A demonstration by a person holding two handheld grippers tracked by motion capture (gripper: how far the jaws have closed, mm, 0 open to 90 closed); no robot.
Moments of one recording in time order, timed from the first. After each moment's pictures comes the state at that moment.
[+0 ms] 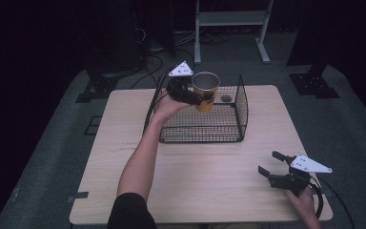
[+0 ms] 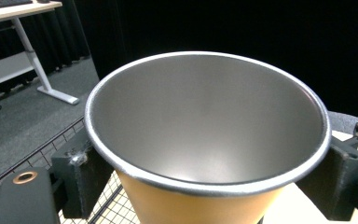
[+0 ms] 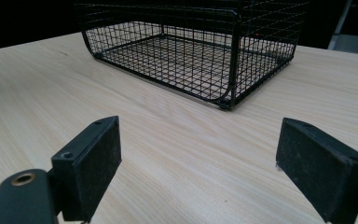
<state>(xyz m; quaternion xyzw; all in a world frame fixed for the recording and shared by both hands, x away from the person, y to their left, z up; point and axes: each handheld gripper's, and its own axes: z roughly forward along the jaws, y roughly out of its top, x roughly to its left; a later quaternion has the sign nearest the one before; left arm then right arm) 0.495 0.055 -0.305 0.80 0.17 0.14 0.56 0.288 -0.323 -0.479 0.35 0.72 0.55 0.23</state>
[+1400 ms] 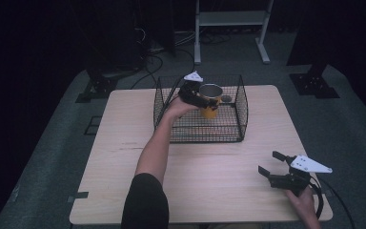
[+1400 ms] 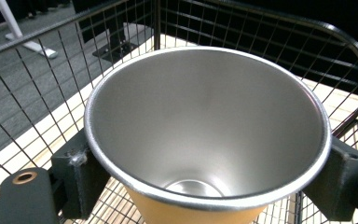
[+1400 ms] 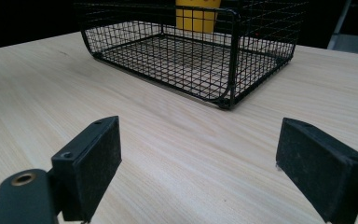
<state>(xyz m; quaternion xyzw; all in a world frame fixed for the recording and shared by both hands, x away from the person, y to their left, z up) 0.559 0.027 -0.380 0.83 0.20 0.08 0.51 0.288 -0.324 -0.479 0.35 0.72 0.55 0.23</state>
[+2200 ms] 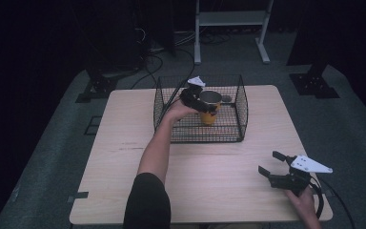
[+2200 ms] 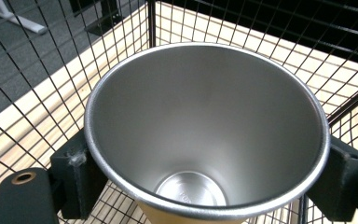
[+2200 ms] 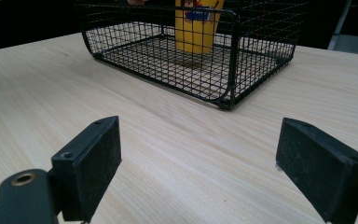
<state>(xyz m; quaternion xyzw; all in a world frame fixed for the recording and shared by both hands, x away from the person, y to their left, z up) 0.563 0.022 -0.397 0.86 0.20 0.06 0.47 0.288 -0.324 -0.479 0.35 0.72 0.55 0.23</state>
